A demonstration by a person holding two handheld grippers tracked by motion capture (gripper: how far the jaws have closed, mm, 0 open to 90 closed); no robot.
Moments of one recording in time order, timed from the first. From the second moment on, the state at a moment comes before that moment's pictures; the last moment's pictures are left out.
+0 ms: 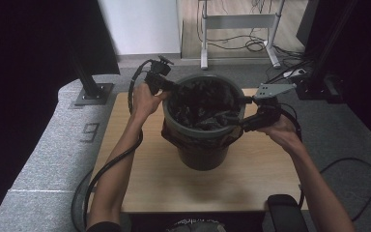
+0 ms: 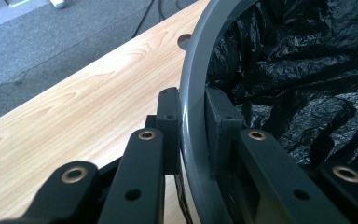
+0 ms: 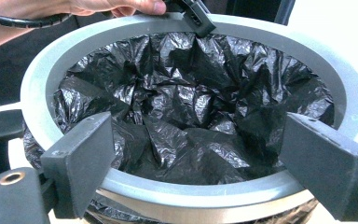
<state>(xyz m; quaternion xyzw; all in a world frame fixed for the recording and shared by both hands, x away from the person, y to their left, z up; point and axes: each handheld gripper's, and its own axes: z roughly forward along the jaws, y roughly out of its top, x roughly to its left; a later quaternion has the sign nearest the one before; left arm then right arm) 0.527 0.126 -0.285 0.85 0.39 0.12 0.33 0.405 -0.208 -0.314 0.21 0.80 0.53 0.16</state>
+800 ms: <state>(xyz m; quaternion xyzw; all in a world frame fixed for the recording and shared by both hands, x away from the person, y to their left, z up) 0.524 0.137 -0.285 0.85 0.35 0.15 0.36 0.400 -0.215 -0.301 0.22 0.81 0.52 0.16</state>
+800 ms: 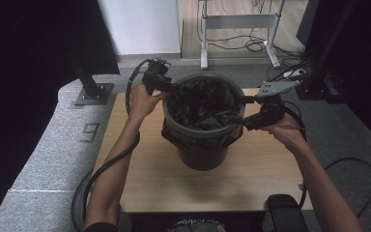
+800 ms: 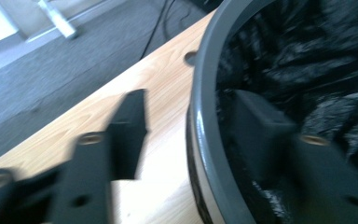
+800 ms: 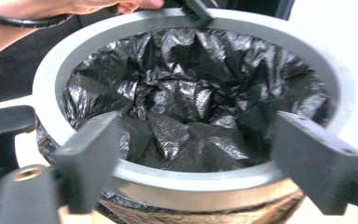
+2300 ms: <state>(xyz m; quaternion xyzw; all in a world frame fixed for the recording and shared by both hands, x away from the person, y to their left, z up) 0.424 0.261 -0.447 0.83 0.35 0.14 0.42 0.405 -0.262 -0.474 0.36 0.81 0.43 0.16</state>
